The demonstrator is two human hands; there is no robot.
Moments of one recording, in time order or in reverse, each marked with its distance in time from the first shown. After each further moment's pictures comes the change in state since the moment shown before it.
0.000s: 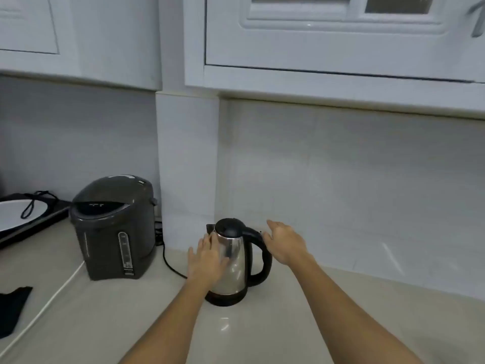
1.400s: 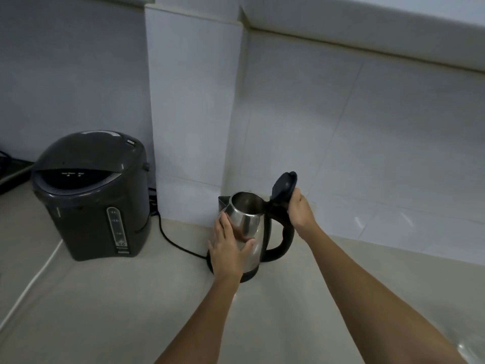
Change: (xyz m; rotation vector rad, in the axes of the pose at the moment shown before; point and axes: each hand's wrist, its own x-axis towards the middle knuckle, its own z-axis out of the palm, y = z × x) left_hand 0.031 -0.018 0.072 -0.520 0.108 -0.105; right_hand 0.084 -0.014 0.071 0.742 0.158 0.375
